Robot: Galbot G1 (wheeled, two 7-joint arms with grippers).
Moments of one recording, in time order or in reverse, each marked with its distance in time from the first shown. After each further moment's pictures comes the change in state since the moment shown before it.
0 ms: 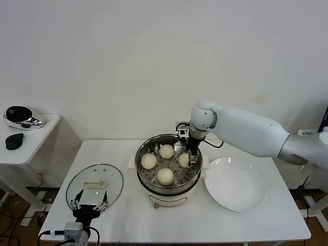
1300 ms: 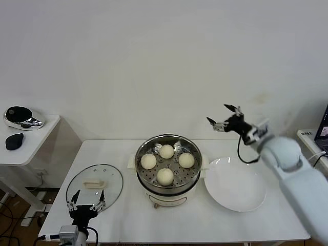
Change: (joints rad) left arm 0.011 -0.008 -0.013 0.010 -0.058 -0.073 -0.036; right arm -1.197 -0.214 1.405 0.509 0.332 0.382 0.992
